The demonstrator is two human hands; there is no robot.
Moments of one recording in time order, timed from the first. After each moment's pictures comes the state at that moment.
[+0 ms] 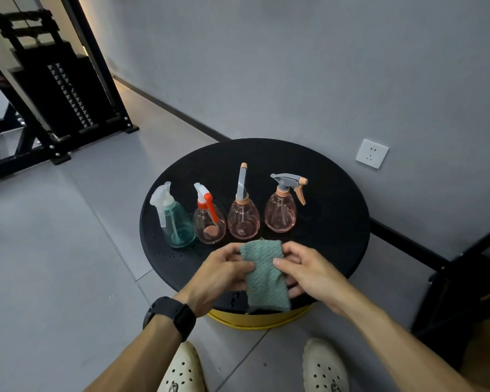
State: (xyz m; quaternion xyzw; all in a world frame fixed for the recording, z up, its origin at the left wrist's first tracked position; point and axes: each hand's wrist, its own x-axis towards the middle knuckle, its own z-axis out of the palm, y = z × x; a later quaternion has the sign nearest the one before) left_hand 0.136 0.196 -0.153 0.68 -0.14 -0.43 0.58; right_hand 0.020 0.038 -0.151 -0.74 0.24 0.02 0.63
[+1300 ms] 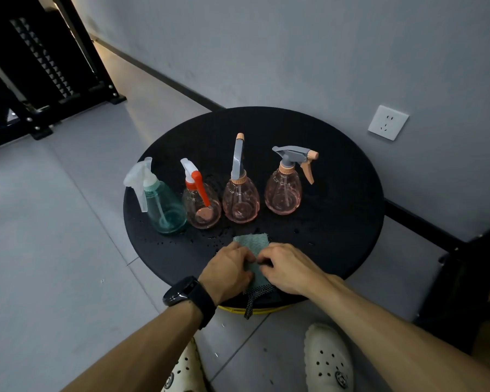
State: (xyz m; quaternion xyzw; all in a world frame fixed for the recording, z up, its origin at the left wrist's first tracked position) left_hand 0.167 0.161 -0.243 0.87 -0.40 -0.24 0.16; right_hand 0.074 0.031 -0.228 -0.95 0.15 0.11 0.27
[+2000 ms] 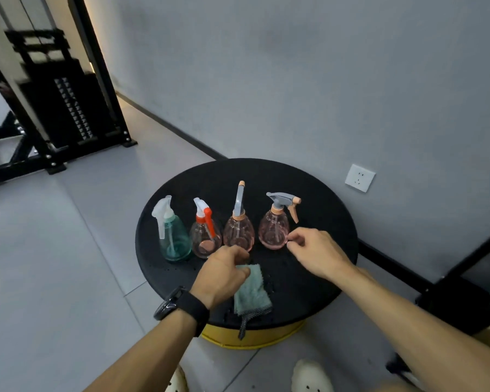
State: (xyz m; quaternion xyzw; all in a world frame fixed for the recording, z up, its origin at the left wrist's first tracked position) left_hand 0.147 0.176 -0.152 0.88 -0.33 -0.16 0.31; right_hand 0.045 -0.004 -0.118 -0.91 0.30 -0.05 0.27
